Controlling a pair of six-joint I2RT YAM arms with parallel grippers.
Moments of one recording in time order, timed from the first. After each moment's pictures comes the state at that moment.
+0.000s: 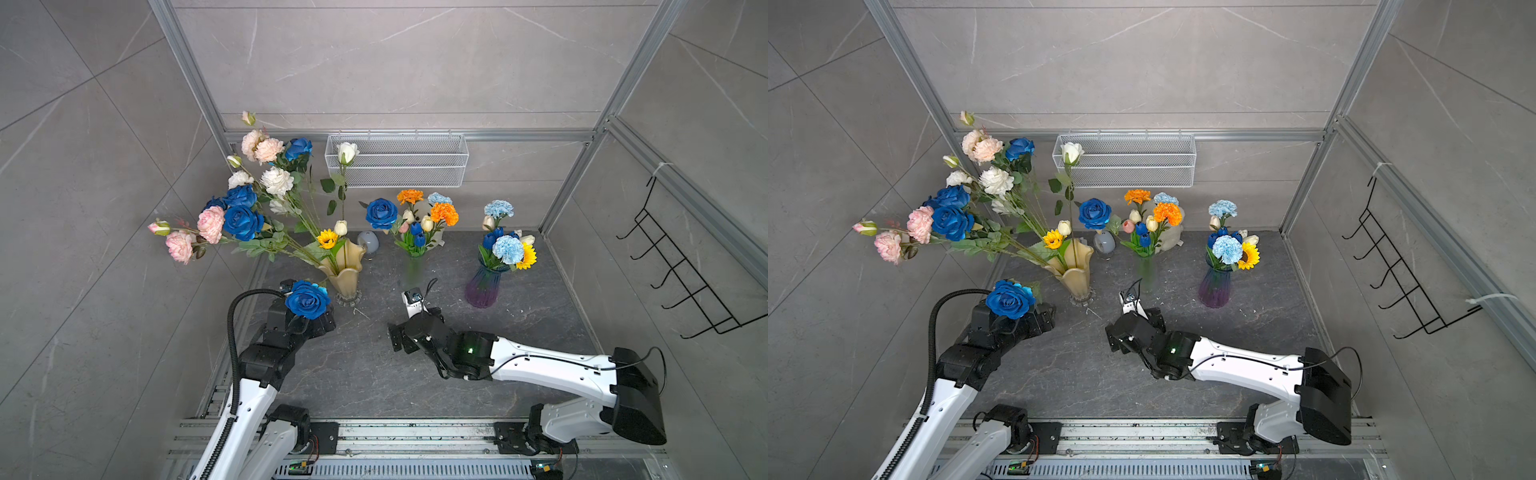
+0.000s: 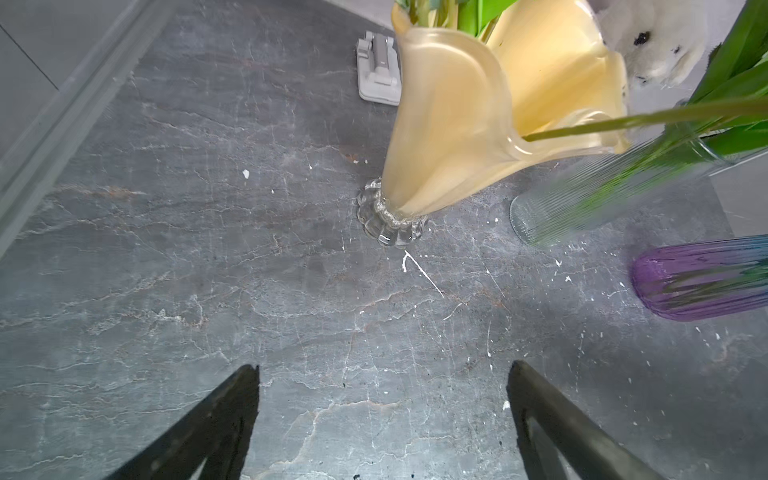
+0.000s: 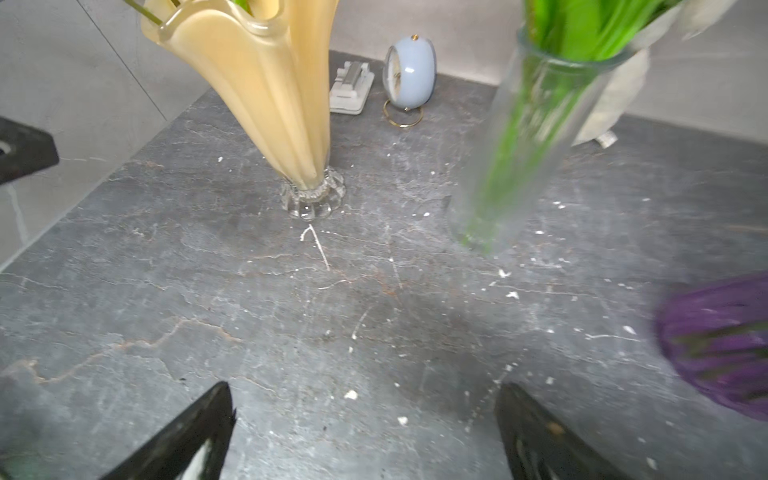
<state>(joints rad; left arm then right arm) -0.24 0.71 0.75 -0.69 -0.07 -0.42 1.14 1.46 1.07 -0.27 0.50 0.46</state>
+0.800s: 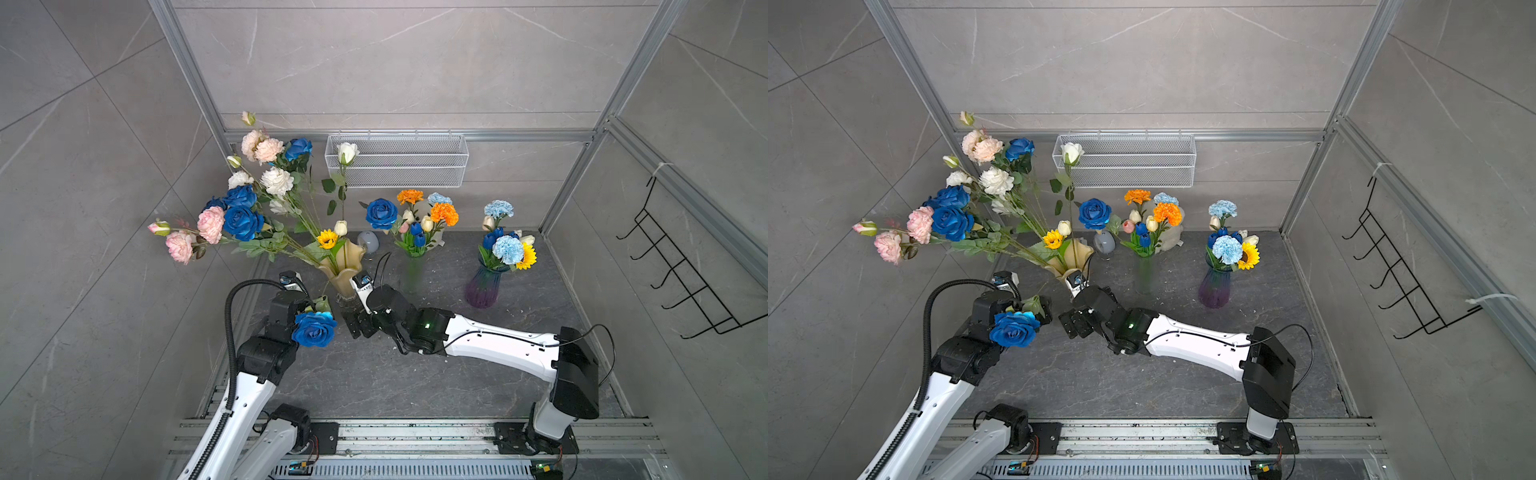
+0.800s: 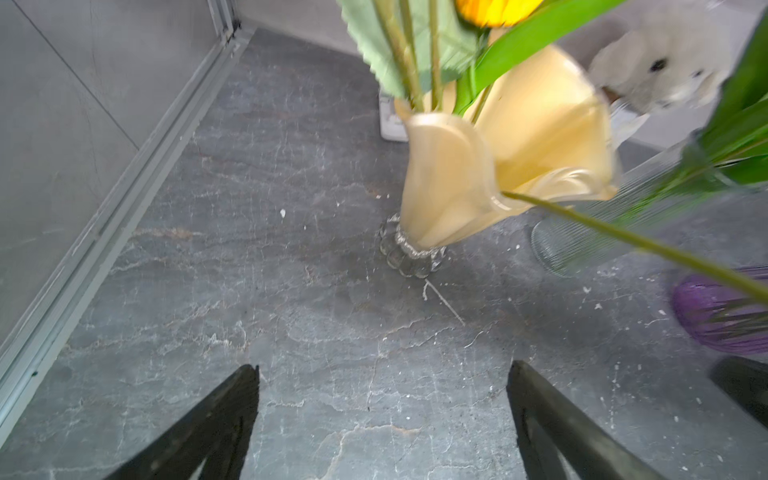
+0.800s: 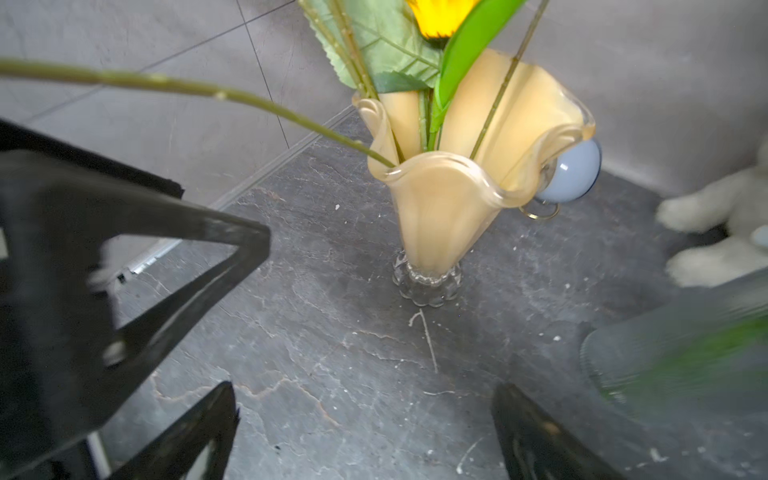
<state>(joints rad) -0.28 0.81 0.85 -0.72 -0.21 -0.41 1.15 1.75 1.45 -0.23 0.33 0.19</state>
